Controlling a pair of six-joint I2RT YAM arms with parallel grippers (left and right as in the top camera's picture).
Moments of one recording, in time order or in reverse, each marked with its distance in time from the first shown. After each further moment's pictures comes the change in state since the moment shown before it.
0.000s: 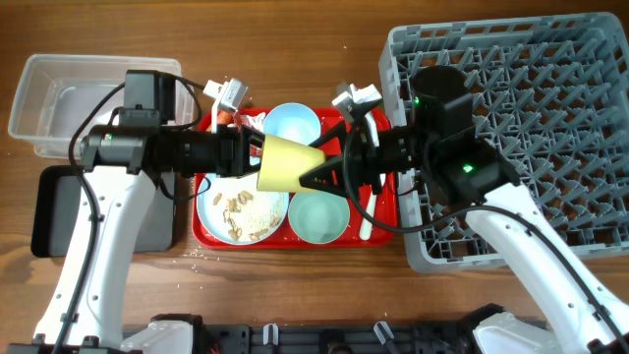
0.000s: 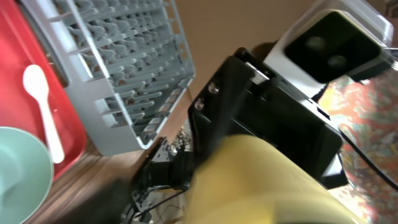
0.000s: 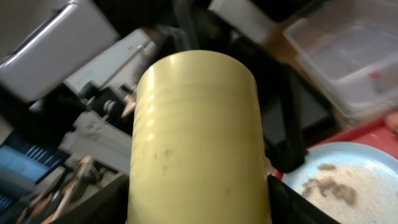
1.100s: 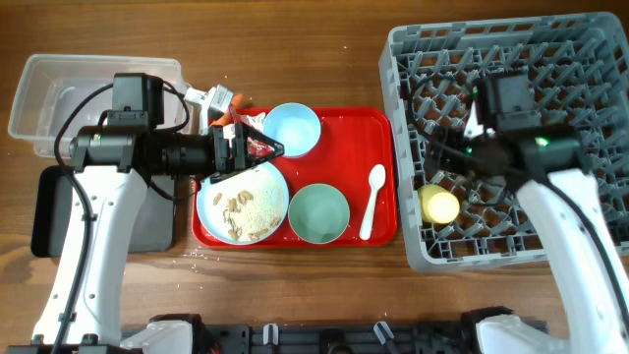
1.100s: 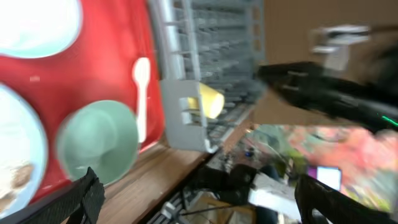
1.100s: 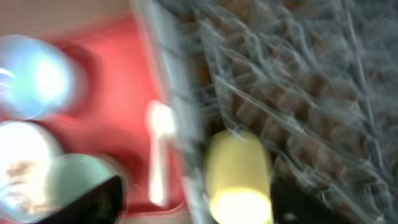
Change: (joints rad) left arm 0.053 0.002 0.000 -0.063 -0.313 -0.046; right arm -0.265 -0.021 0.206 -0.920 1.160 0.109
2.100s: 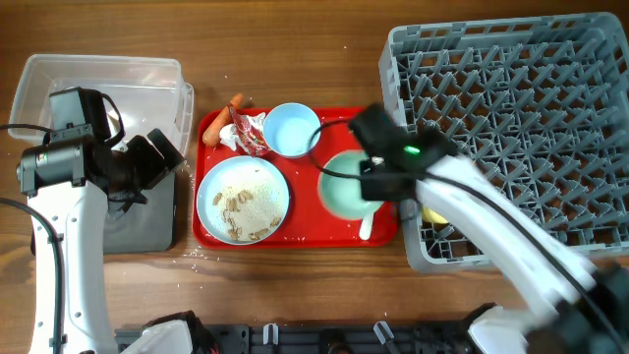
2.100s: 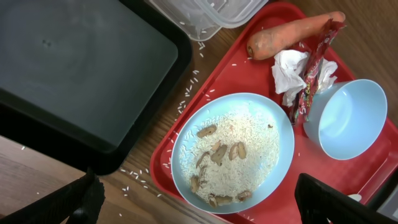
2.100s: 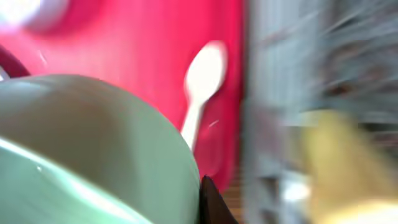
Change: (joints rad) left arm 0.235 -0.055 0.000 -0.098 -0.886 -0.323; right arm 0.409 0.143 -0.060 0.037 0.263 0.193
